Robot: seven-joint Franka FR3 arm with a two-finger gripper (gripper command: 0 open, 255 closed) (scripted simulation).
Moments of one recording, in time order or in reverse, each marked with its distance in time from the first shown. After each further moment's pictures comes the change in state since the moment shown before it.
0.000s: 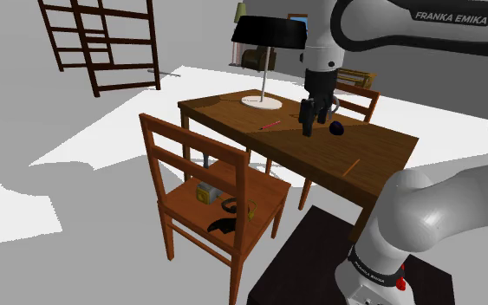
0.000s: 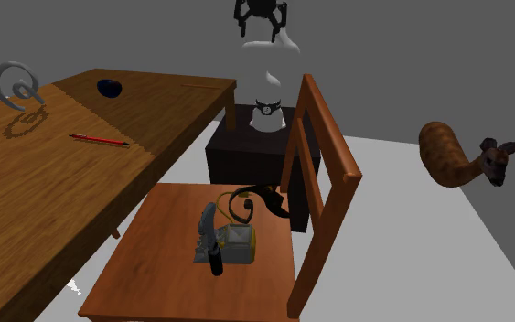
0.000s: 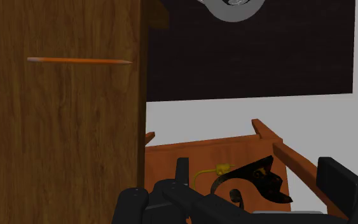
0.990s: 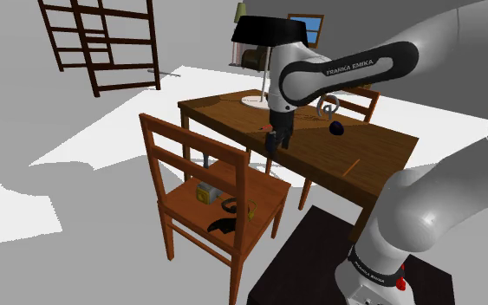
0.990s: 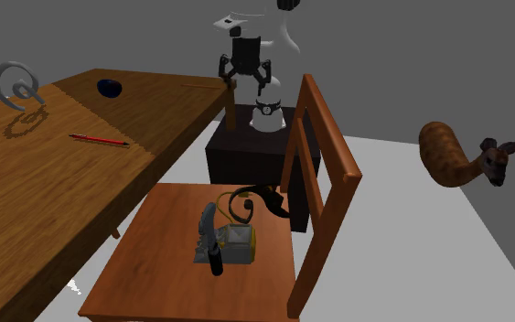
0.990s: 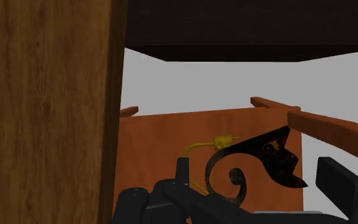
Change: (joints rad) arm -0.003 0.311 -0.096 -0.141 -0.024 0.480 -0.092
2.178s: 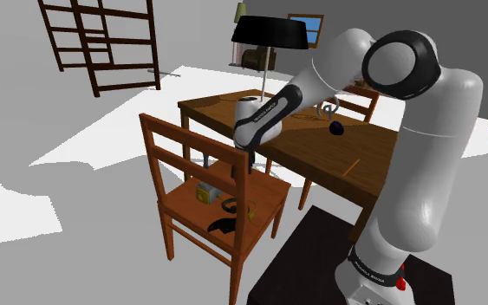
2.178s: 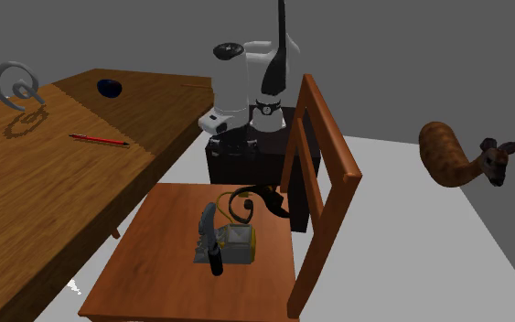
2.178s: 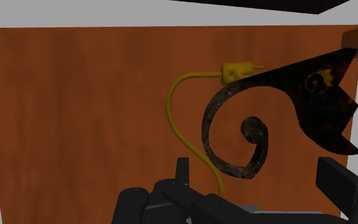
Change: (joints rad) arm 0.009 0.673 -0.050 0.185 0.110 0.517 -0.181
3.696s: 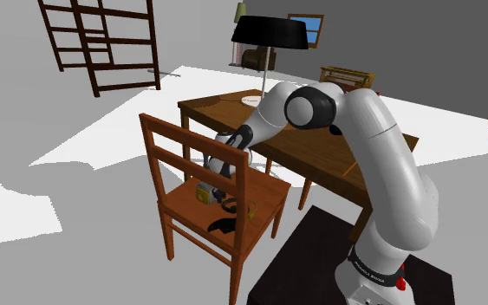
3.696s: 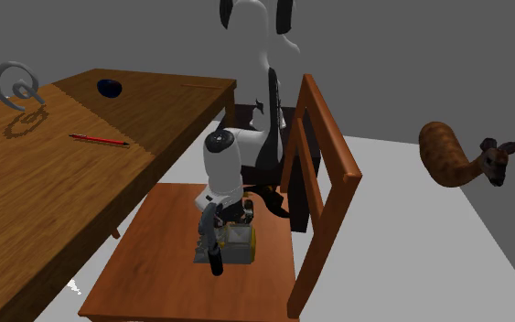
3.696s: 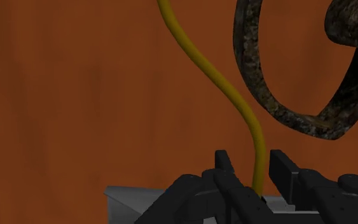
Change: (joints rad) arm -0.054 0.593 0.071 0.437 0.098 0.173 -0.125
